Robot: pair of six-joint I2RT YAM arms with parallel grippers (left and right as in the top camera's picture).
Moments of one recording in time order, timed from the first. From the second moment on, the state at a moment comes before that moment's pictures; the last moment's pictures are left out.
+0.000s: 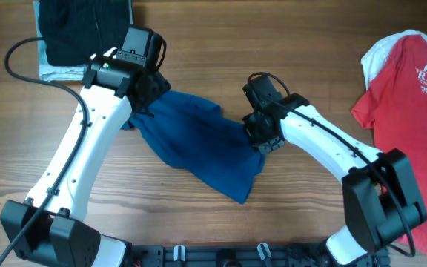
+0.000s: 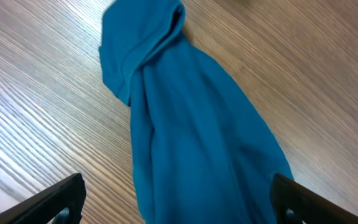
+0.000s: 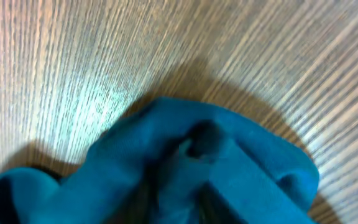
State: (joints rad) left arm -0.30 1.62 1.52 -1.18 -0.27 -0.96; right arm 0.48 1.76 1.11 -0.75 -0.08 1.60
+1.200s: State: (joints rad) left arm -0.30 1.98 1.47 -0.92 0.27 -1.09; right arm 0.40 1.62 1.11 -0.80 0.01 1.37
